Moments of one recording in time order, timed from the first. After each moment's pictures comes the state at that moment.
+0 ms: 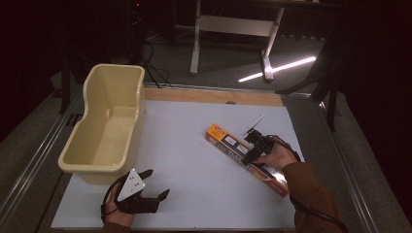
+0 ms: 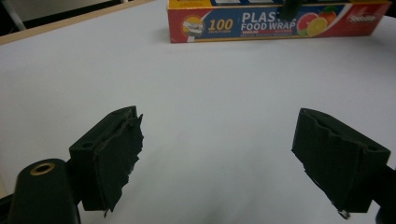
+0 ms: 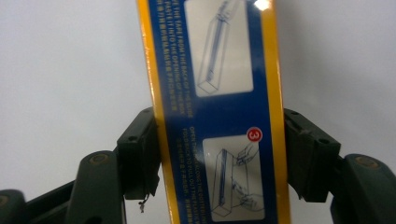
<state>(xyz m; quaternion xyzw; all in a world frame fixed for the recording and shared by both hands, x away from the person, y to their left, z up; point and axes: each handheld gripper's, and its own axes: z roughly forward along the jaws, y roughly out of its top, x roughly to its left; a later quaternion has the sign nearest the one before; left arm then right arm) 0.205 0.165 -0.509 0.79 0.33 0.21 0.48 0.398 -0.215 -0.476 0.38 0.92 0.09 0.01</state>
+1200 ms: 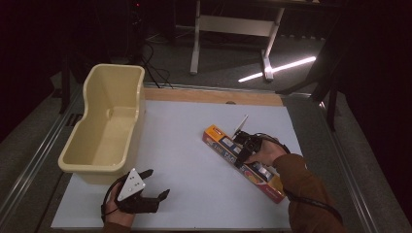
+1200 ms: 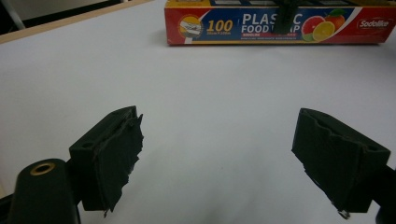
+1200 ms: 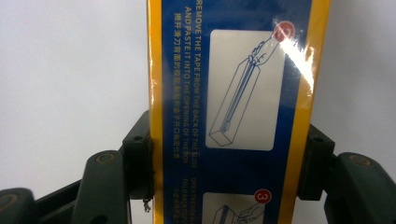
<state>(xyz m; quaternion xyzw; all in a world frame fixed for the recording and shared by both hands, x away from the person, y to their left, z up) 0.205 0.165 -0.509 0.78 0.34 0.21 0.48 0.412 -0.188 -0.487 0.35 0.93 0.05 -0.05</state>
